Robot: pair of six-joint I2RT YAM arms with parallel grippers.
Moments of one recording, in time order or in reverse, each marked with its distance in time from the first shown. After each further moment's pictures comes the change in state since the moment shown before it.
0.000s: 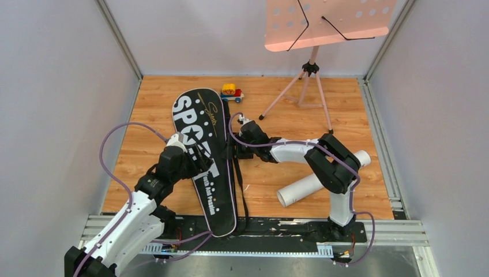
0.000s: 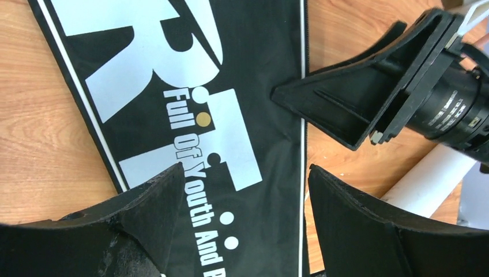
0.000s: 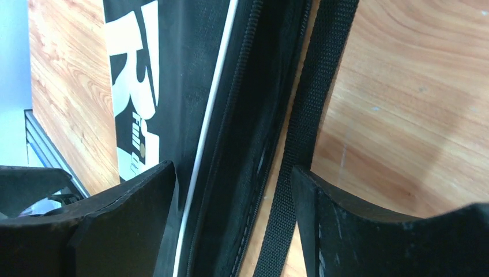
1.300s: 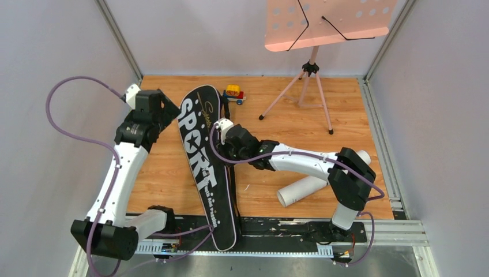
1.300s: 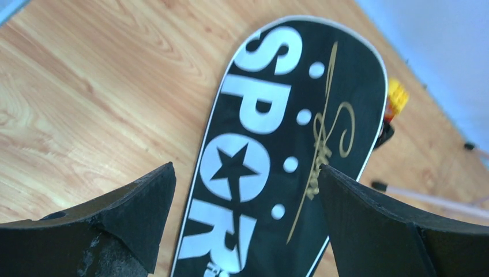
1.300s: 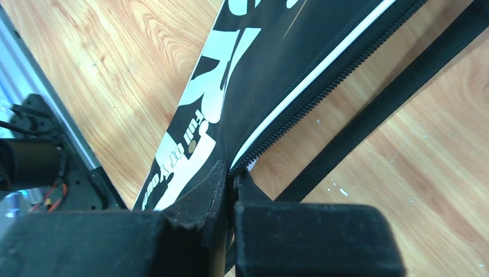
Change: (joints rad) left arm 0.270 0.417 0.719 -0.343 -0.364 0.002; right arm 0.175 -0.163 0.123 -0.225 0.087 -0.356
